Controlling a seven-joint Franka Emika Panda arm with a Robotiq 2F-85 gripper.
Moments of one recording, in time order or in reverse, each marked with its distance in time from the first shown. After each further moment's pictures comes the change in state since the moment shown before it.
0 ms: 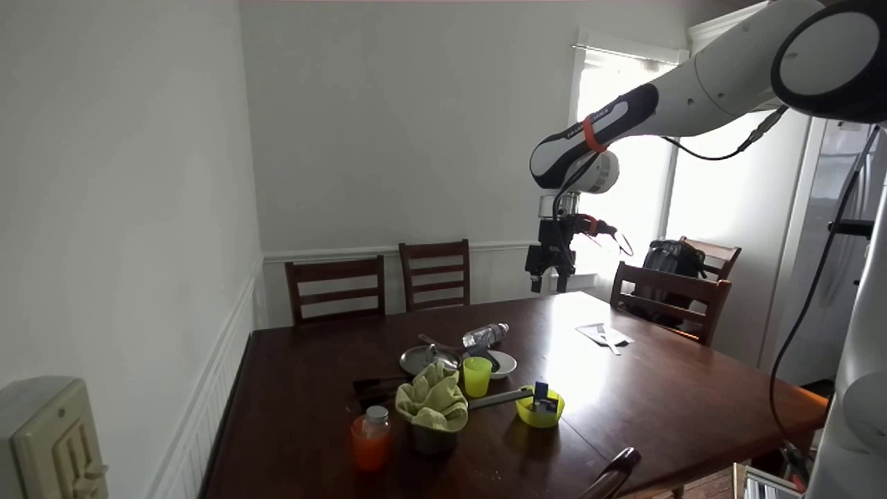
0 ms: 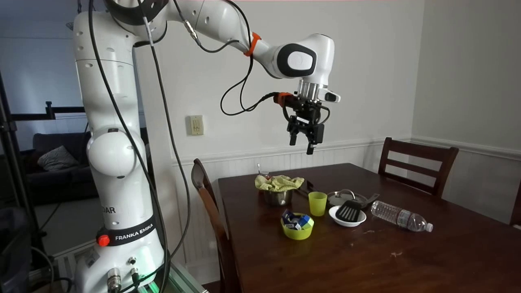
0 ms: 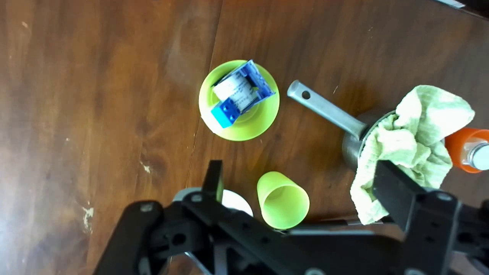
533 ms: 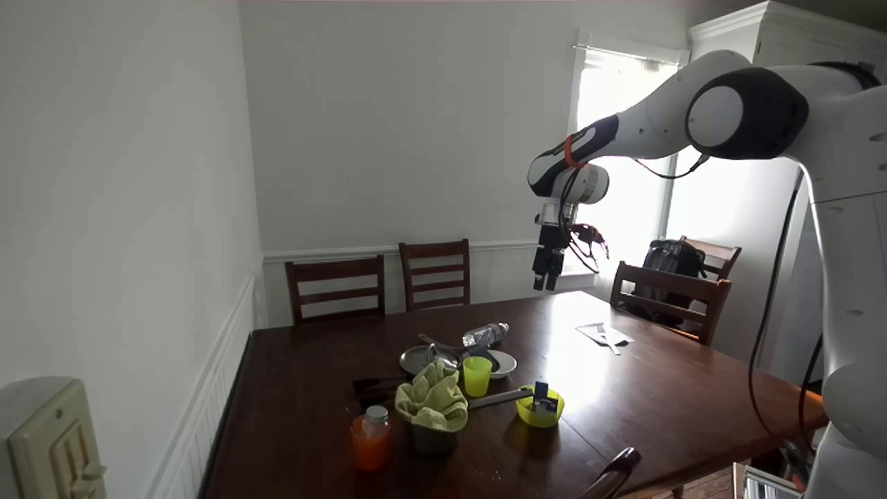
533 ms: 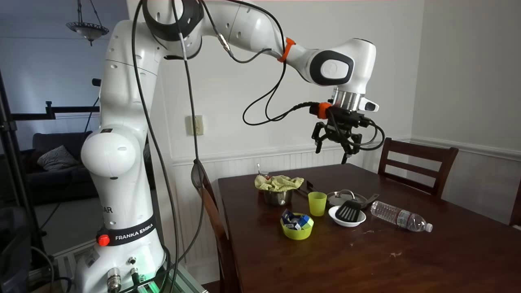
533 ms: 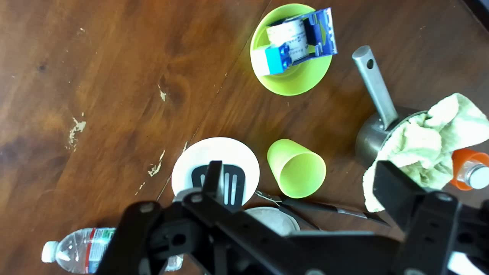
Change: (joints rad) arm -0.128 0.274 -0.011 0.278 0.141 -0.042 -0.490
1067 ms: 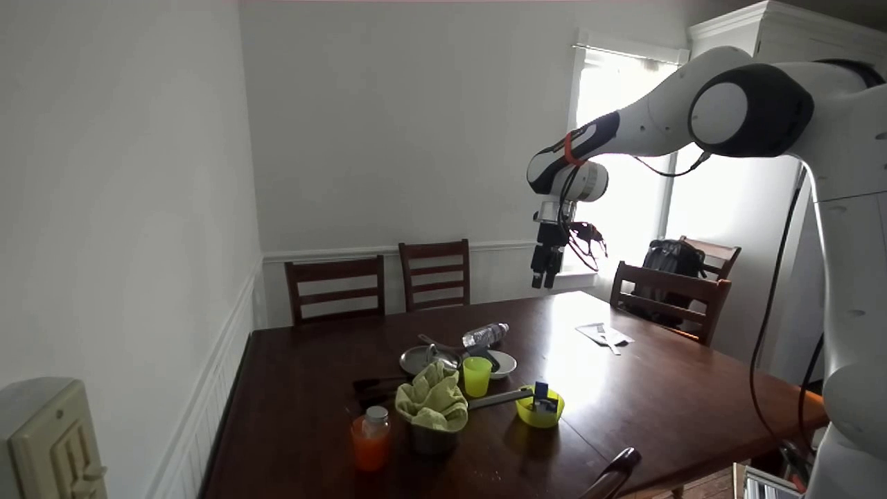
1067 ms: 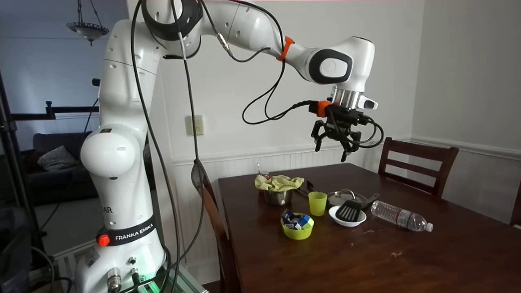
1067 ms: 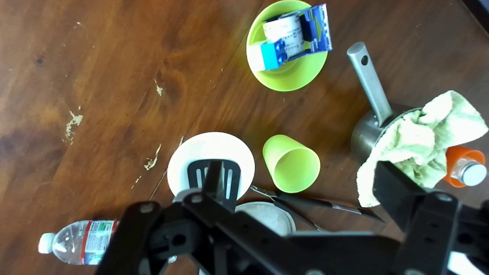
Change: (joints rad) arm -0.001 -0.017 0.011 -0.004 -0.001 0.002 0.004
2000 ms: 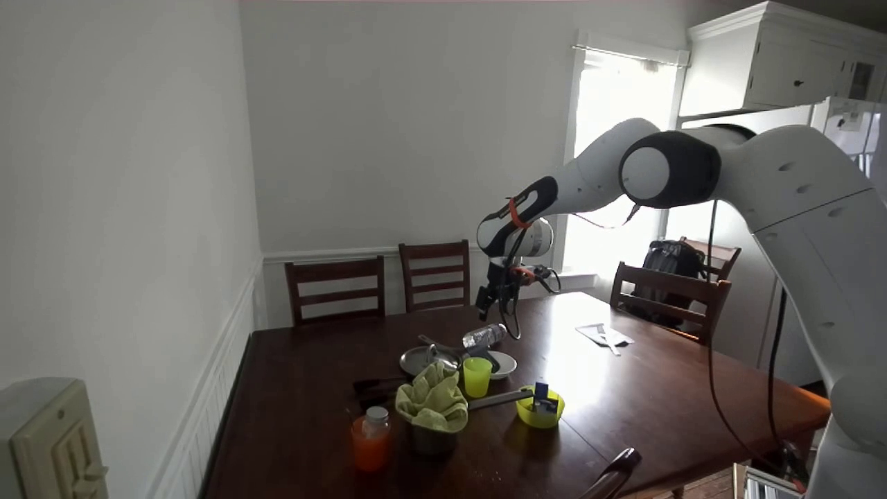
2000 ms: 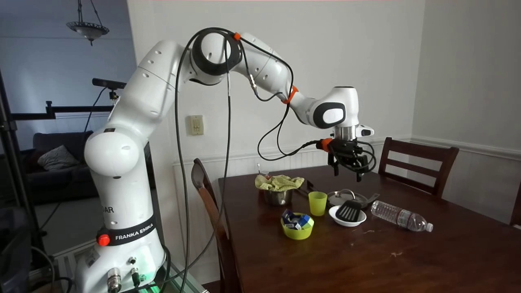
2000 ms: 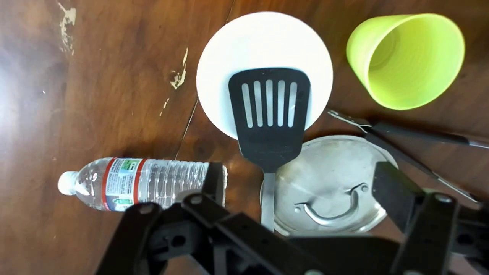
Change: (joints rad) arm 0.059 0.329 0.114 0.152 -0.100 0.474 0.335
